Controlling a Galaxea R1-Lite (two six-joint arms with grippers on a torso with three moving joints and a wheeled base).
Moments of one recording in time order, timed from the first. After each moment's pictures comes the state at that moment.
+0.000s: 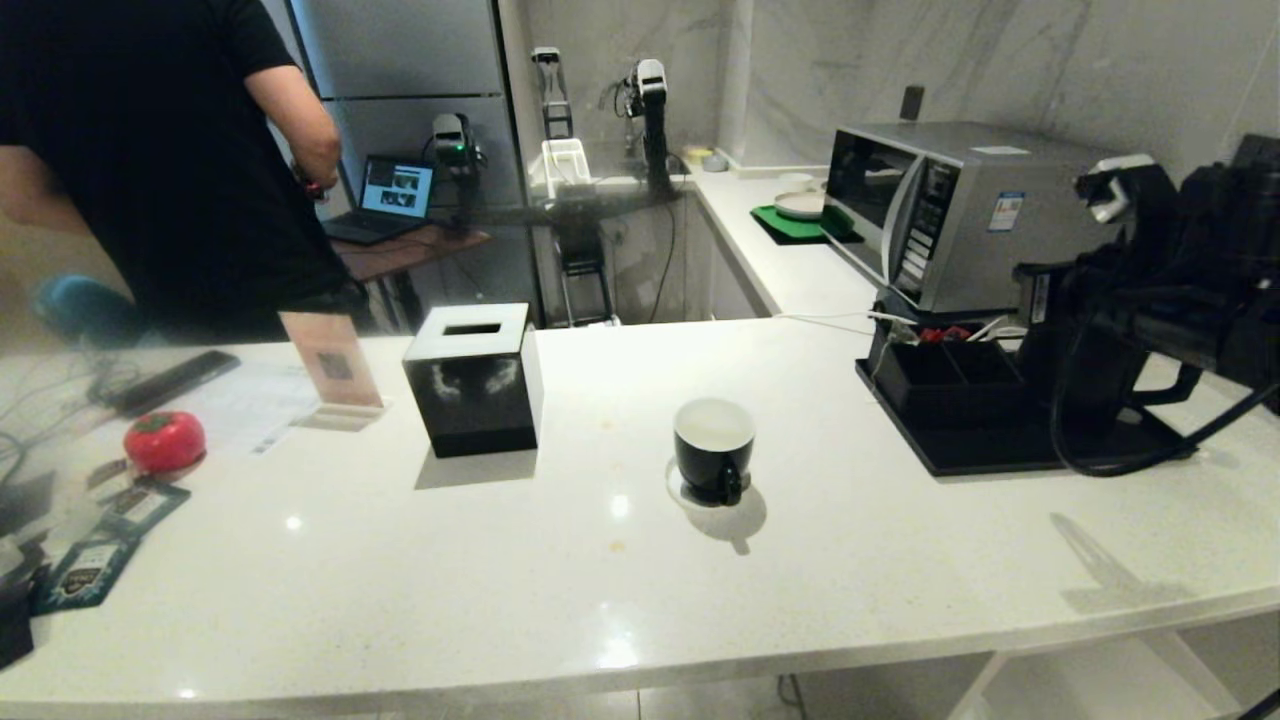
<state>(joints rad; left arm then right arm) 0.00 0.00 0.00 0.00 0.02 -0.01 0.01 1.76 -1.13 -0.51 0.01 -0.16</state>
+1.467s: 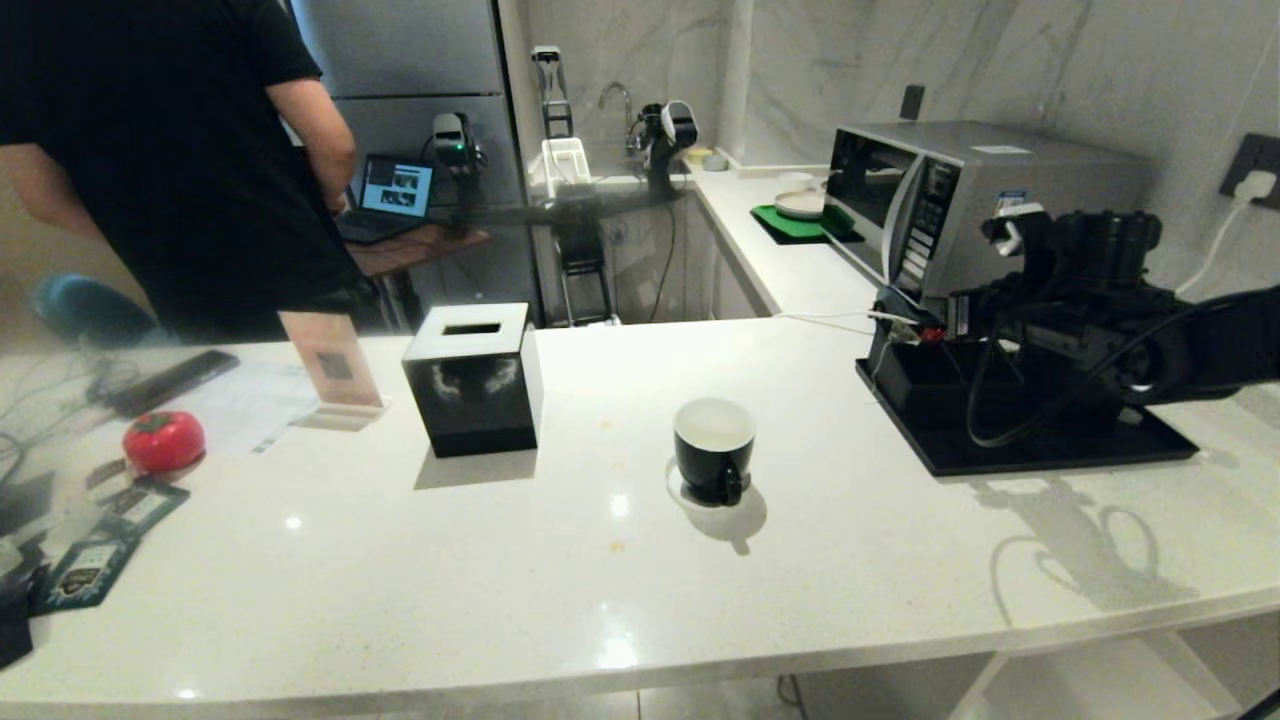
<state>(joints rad) 0.00 0.00 0.00 0.00 0.02 -0.01 0.00 2.09 -1.40 -0.51 0.01 -0.16</state>
